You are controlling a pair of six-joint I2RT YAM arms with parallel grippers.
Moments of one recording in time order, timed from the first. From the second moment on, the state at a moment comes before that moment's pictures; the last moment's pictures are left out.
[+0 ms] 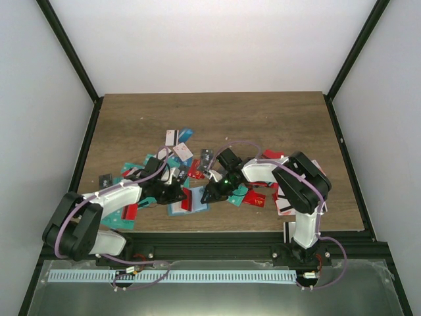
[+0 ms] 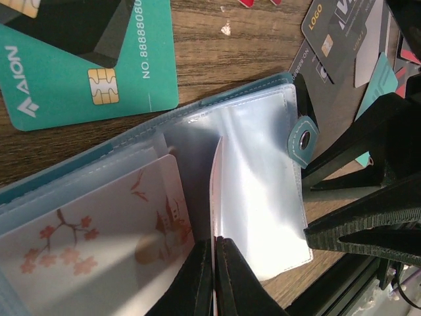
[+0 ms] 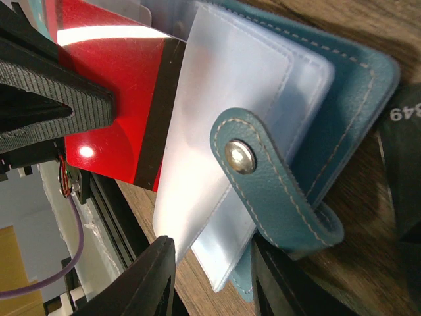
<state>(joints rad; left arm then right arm) -0.46 1.36 0.56 -0.30 0.53 -0.59 0.71 1.89 0.99 -0.32 -0.81 0.34</state>
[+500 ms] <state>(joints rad) -0.41 1.30 0.48 -0.26 0.55 -0.63 0.71 1.90 0.99 -0.32 -0.82 0.33</state>
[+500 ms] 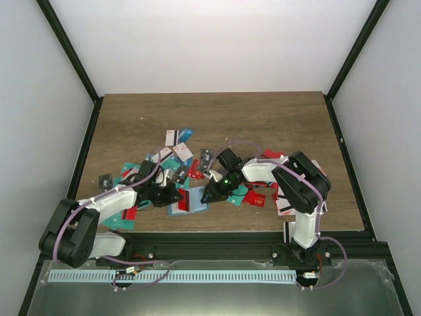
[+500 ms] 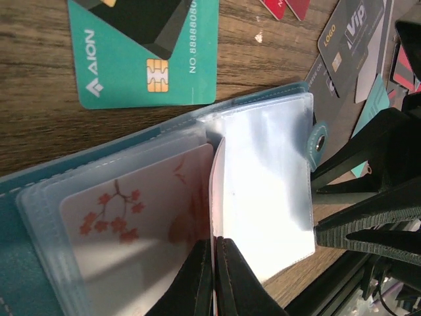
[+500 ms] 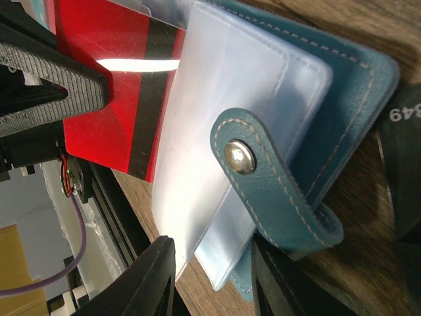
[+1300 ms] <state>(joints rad) -0.40 1.35 0.39 0.02 0.64 -0.77 0.71 1.90 0.99 -0.32 -0.84 0.33</state>
